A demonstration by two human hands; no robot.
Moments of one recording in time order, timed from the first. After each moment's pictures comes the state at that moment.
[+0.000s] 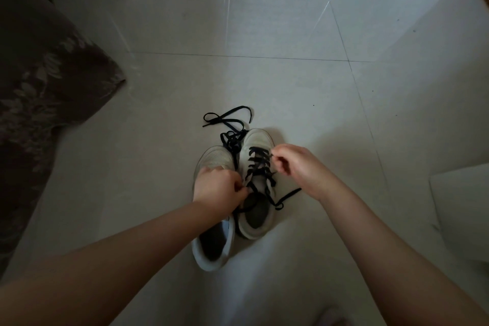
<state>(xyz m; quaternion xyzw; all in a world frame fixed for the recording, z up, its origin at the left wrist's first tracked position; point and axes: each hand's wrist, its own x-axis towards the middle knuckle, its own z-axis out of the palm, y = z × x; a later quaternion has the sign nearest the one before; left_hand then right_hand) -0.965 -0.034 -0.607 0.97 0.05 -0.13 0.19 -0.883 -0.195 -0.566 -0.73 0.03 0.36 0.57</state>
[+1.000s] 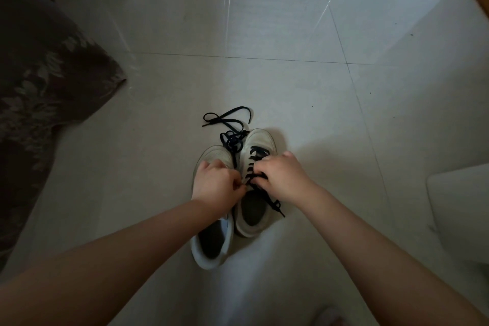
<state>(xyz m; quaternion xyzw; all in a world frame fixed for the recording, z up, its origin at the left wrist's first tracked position) -0.965 -0.033 -0.612 0.98 0.02 -0.10 0.17 -0.896 -0.180 -0.582 -0.91 -0.36 0.18 0.04</state>
